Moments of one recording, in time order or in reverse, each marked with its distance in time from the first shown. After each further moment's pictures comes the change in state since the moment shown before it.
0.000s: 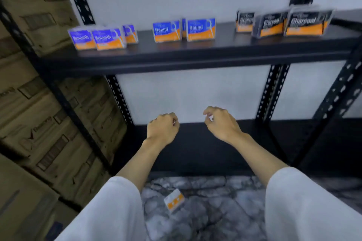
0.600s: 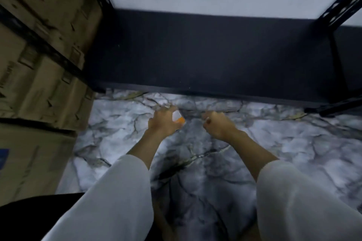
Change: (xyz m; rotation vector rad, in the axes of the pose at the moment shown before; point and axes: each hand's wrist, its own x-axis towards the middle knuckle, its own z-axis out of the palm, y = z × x) left_hand -0.050 -0.158 0.339 -0.179 -0.677 -0.364; right_hand -0.060 0.155 0.308 -0.037 -0.778 0.312
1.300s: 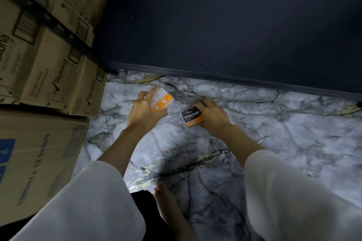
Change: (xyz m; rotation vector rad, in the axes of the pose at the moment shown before) left_hand 0.008 -0.109 -0.022 -0.118 0.318 0.003; right_hand 0.075 -0.031 0.086 -0.290 -0.001 -0.253
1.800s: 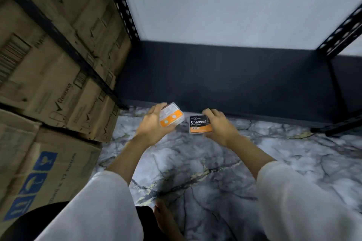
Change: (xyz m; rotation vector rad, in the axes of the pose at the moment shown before) left_hand -0.058 0.089 -0.090 -0.157 0.010 0.165; right_hand -0.093 -0.017 -0.120 0.153 0.258 -0.034
